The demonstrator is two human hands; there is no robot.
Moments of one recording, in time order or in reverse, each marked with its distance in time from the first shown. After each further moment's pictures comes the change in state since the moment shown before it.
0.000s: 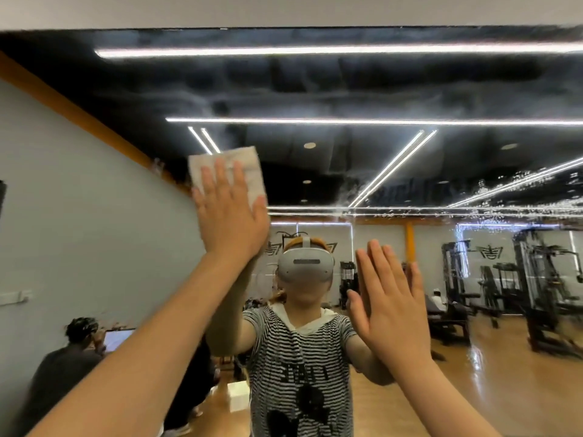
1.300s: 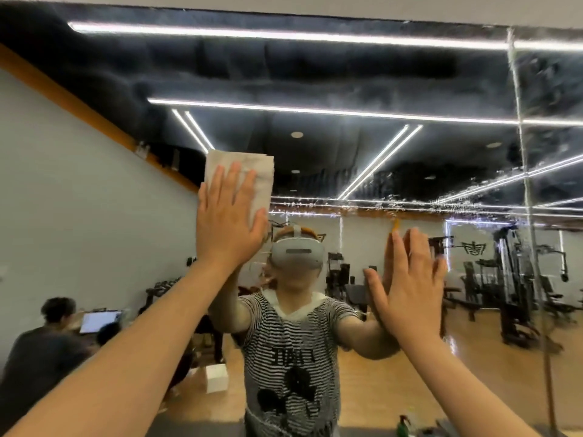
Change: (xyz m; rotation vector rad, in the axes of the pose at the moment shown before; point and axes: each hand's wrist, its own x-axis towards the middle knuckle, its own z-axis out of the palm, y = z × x) left_hand -0.043 0.109 0.028 -0.078 0.051 0.222; right_hand -0.012 0.160 -0.029 -0.001 -0.008 0.192
